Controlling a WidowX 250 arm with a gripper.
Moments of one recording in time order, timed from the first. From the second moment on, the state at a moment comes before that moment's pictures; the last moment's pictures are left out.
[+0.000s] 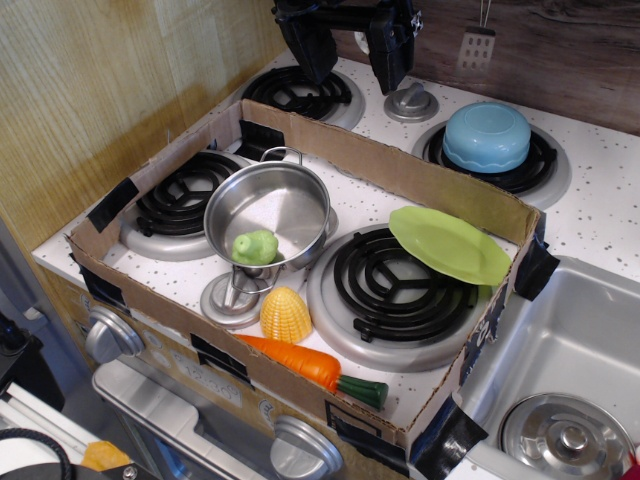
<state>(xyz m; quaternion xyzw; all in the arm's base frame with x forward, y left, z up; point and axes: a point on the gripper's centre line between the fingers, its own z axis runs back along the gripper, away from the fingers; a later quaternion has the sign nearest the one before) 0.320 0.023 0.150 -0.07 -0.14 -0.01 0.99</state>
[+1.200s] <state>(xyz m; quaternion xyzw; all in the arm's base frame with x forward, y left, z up) 0.286 -0.022 0.119 -0.08 -0.09 -0.26 0.96</state>
